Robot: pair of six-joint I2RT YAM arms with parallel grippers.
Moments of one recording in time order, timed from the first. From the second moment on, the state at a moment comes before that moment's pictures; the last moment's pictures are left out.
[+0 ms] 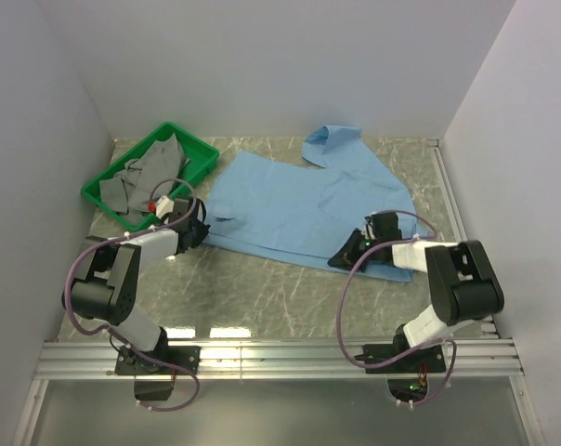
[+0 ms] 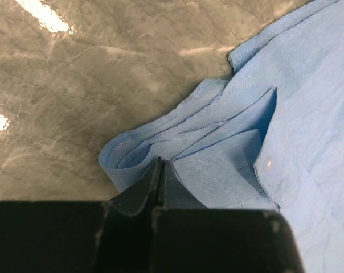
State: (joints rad) left arm -0.23 1.59 0.72 -0.02 -0.25 -1.08; right arm 0.16 1.59 0.57 0.02 -0.58 0.80
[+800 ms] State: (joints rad) left arm -0.31 1.38 0.87 -0.16 -0.25 -0.93; right arm -0.02 1.12 0.57 -0.17 -0.33 0.80
